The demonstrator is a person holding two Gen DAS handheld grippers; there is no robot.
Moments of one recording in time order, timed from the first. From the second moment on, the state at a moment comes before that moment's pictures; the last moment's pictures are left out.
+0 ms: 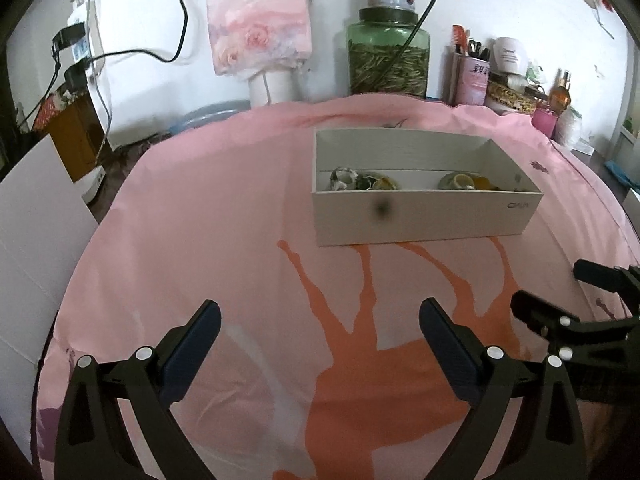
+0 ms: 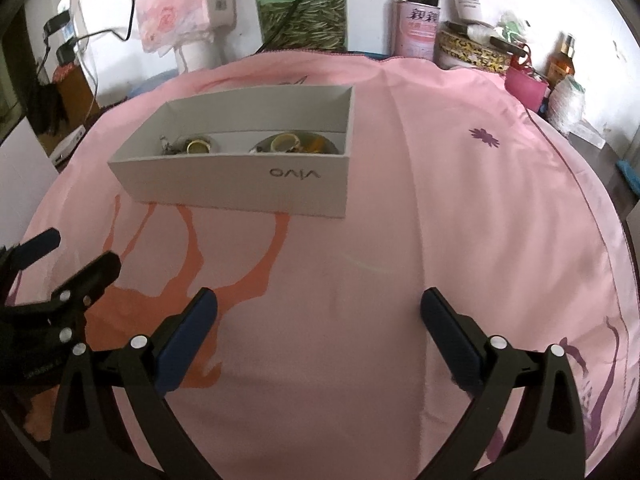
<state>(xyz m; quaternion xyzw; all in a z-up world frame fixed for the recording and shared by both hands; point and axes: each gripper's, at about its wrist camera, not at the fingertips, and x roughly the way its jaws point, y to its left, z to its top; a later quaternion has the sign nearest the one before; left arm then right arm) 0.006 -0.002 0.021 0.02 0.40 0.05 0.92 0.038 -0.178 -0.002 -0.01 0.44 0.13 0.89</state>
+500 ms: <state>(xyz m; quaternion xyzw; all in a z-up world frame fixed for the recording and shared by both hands) 0.006 0.000 0.021 0.02 0.40 0.05 0.92 0.039 -0.184 -0.003 0.01 0.44 0.13 0.89</state>
